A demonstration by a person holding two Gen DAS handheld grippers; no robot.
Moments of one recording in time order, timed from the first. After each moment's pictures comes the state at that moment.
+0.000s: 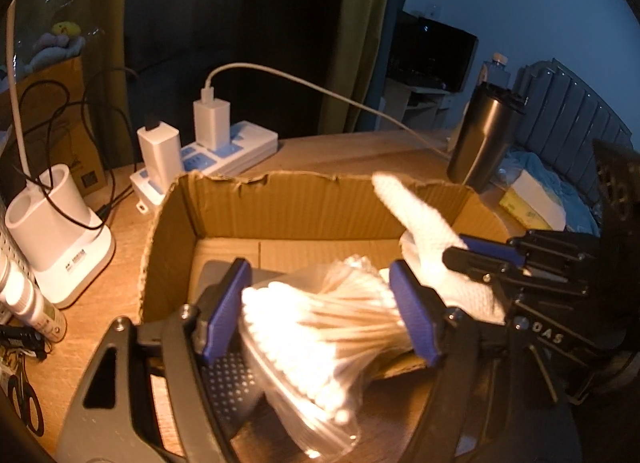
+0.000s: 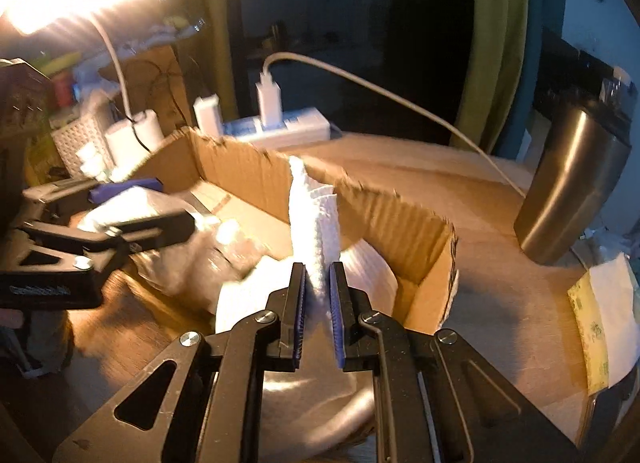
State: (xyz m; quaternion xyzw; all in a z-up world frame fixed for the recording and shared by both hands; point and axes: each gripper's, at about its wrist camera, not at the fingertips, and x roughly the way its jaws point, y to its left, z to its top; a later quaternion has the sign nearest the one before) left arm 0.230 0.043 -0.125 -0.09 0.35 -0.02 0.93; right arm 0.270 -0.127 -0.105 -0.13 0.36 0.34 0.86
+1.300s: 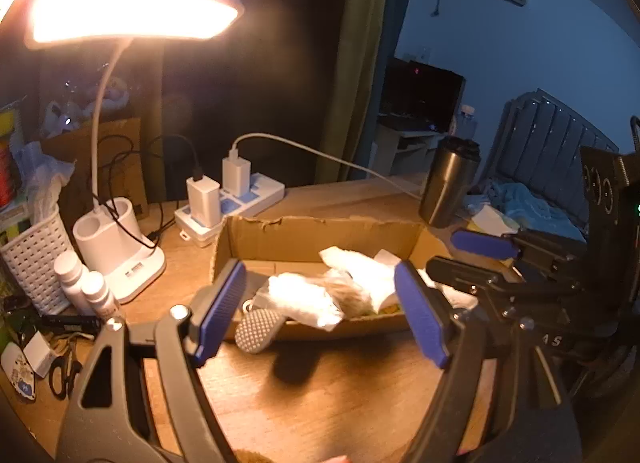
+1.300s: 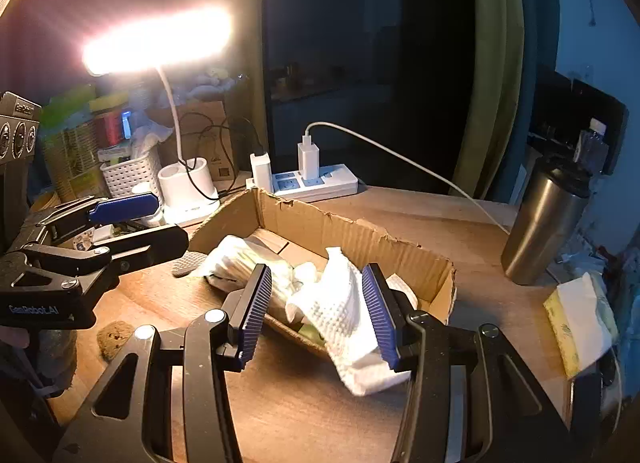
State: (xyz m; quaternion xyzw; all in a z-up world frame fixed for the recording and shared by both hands) left arm 0.147 0.053 -0.058 -0.09 0.28 -0.01 0.96; right arm 0.204 -0.130 -0.043 -0.12 0.30 0.35 0.88
